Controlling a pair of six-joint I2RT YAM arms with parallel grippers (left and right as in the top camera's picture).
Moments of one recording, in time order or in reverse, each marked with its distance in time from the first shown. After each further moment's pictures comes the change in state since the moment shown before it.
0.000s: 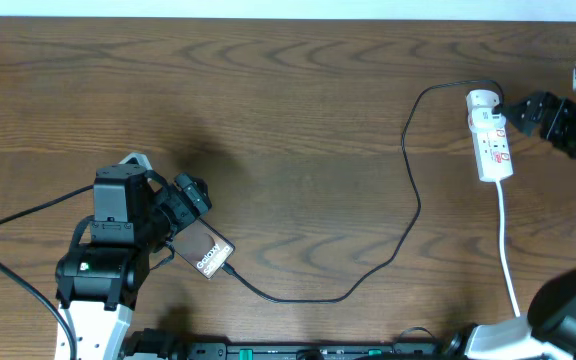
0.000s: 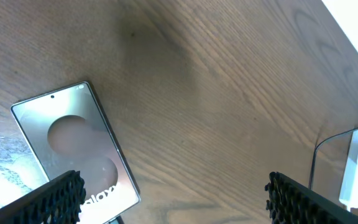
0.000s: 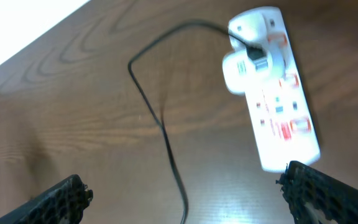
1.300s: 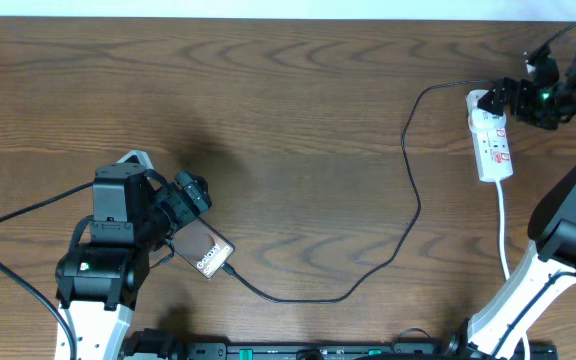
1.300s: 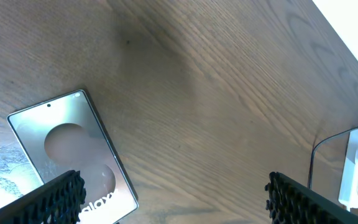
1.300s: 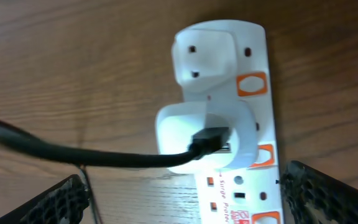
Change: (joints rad) left arm 0.000 0.000 0.000 0.023 0.000 0.014; right arm 0.107 0.477 0.331 -0.020 0.206 -0.086
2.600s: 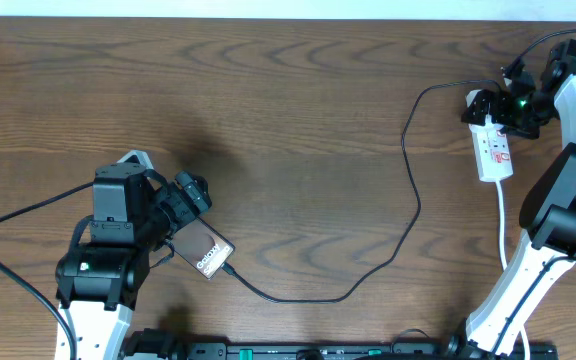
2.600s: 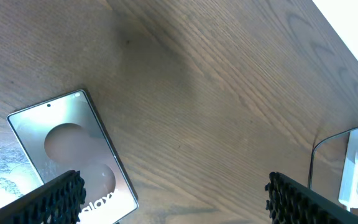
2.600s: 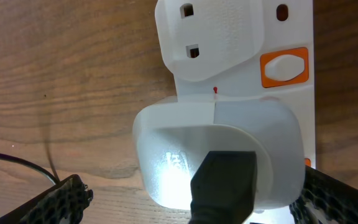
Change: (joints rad) left arm 0.000 0.000 0.000 0.000 0.000 0.000; right arm 0.046 0.095 0.000 -0.012 0.056 0.013
